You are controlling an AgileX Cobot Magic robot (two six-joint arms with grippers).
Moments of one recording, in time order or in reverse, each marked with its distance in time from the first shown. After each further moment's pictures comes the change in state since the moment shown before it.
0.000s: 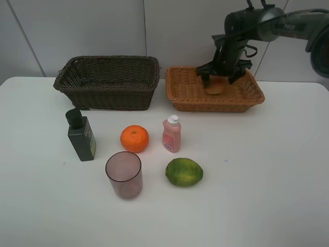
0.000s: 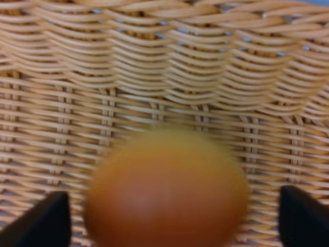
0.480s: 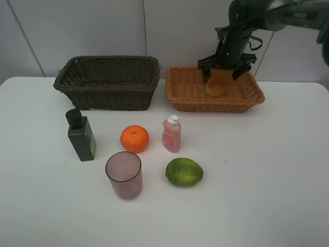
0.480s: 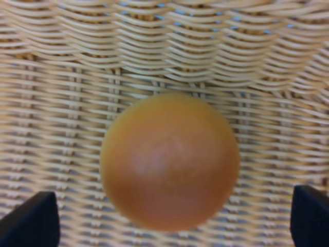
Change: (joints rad) left arm 0.000 0.000 0.000 0.000 0.000 0.000; right arm 0.002 -0.058 0.000 0.027 0.085 0.000
